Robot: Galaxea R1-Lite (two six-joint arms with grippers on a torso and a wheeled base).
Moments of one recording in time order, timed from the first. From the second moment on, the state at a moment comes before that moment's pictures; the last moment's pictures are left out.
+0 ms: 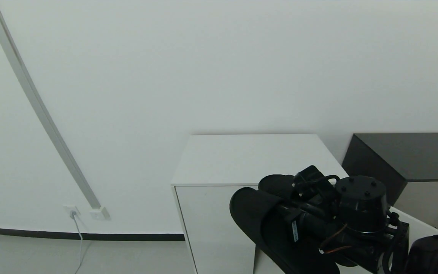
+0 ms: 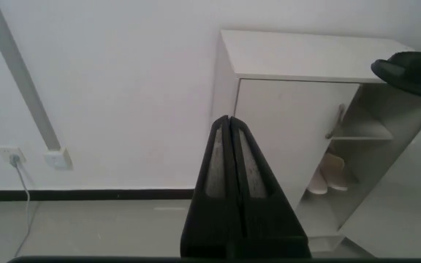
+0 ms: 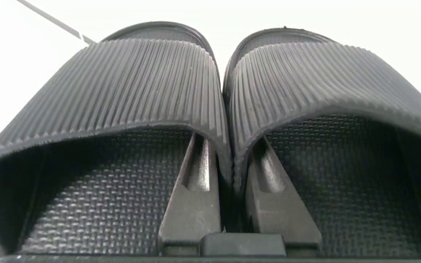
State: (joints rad) left arm 0.00 0.00 0.00 0.00 -0.02 -0.07; right arm 0.76 1.82 -0.53 -0.99 -0.15 0.03
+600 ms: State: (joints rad) left arm 0.00 0.00 0.00 0.00 -0.02 -0.07; right arm 0.76 1.82 -0.53 -1.01 -0.15 0.03
